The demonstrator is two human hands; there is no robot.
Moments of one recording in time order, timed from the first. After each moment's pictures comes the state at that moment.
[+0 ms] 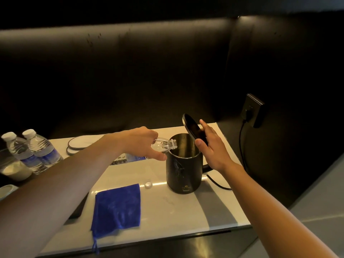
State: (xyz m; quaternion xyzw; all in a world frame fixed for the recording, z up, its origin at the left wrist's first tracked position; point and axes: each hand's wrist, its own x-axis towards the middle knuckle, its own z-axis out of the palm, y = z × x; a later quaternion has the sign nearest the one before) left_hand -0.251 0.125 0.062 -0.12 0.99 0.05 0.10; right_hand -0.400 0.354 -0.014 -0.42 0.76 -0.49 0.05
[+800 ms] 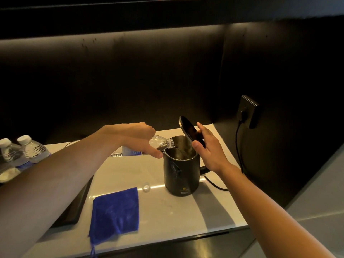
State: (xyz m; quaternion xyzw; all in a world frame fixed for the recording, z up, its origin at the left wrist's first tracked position) left_hand -0.266 0.124 0.088 -0.10 0.99 0.00 0.13; right_hand -0.400 0.352 -0.016 -0.40 0.77 -0.50 0.04
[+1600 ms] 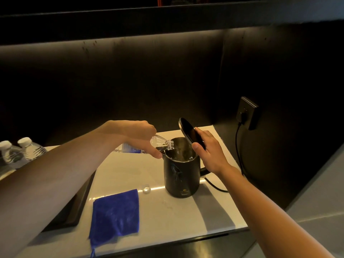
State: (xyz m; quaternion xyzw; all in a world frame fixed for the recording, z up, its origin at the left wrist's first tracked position) left_hand -0.277 0.120 0.098 -0.07 0.99 -0.05 0.15; right_hand -0.399 0.351 -0.014 -0.41 0.77 -0.49 0.01
